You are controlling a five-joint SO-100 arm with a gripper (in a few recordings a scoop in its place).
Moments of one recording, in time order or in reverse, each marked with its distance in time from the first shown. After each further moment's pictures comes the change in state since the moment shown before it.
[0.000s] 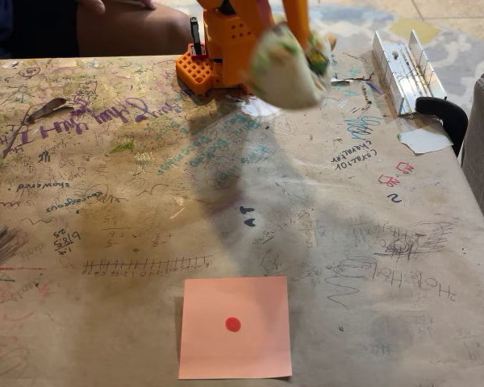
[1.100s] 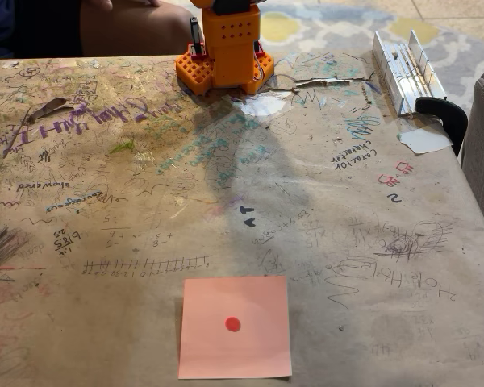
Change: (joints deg) arm 3.3 12.0 -39.6 17.3 20.0
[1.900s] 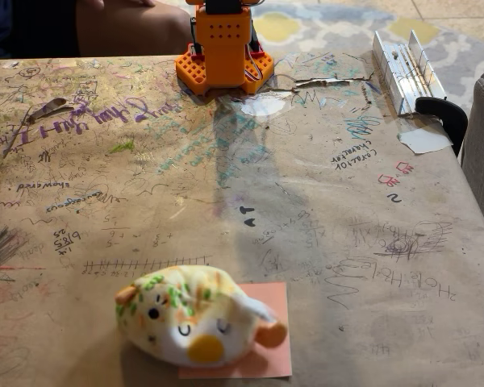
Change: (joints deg) arm 12.0 -44.8 17.1 -38.1 -16.9
